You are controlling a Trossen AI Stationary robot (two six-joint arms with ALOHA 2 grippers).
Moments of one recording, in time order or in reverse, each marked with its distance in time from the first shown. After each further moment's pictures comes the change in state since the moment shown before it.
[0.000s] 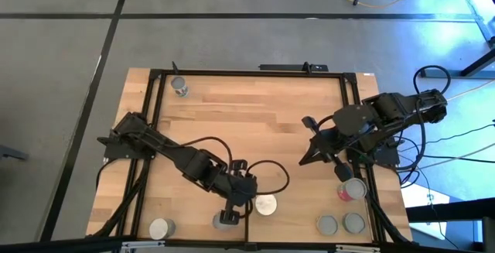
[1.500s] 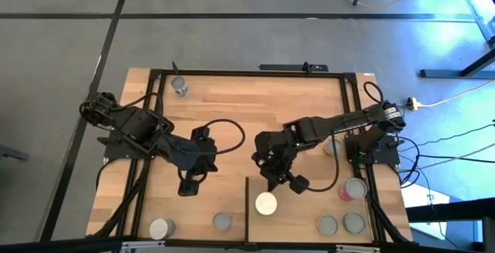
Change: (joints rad) left arm -0.003 -0.354 -0.001 -0.265 -0.070 -0.043; right arm -0.123 0.467 0.000 0.091 -0.478 -0.342
